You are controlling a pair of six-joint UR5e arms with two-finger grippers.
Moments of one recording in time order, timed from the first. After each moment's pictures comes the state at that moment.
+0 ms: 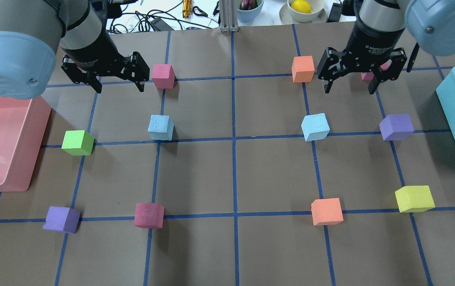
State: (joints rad) left arm -1.61 -1.63 -1.59 -1.40 1.60 -0.03; right arm 1.54 -1.45 1.55 -1.58 -1.57 0.06
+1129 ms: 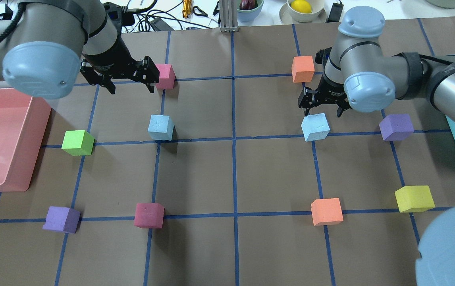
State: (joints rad) left arm -1.61 -1.74 -1.61 -1.27 1.58 -0.02; right arm 1.54 -1.20 1.76 -2.08 -1.57 0.05
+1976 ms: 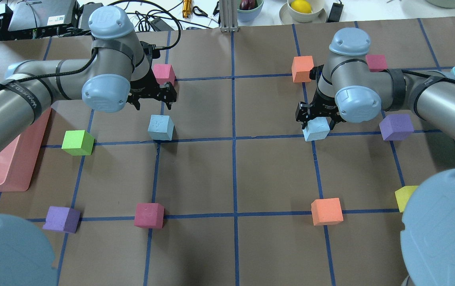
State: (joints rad) left arm -1.61 -1.99 -1.69 -1.02 1.59 -0.01; right arm 1.54 -1.14 1.80 -2.13 -1.56 0.04
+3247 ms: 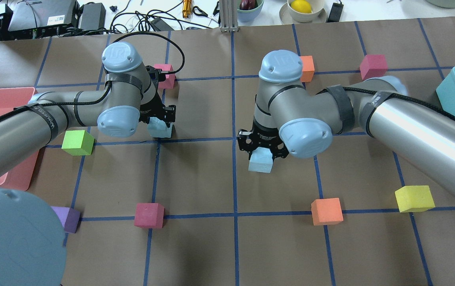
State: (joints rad) left arm -1.60 -2.02 -1.80 -0.86 1.58 0.02; right arm 1.86 -1.28 1.86 -1.99 -1.44 0.50
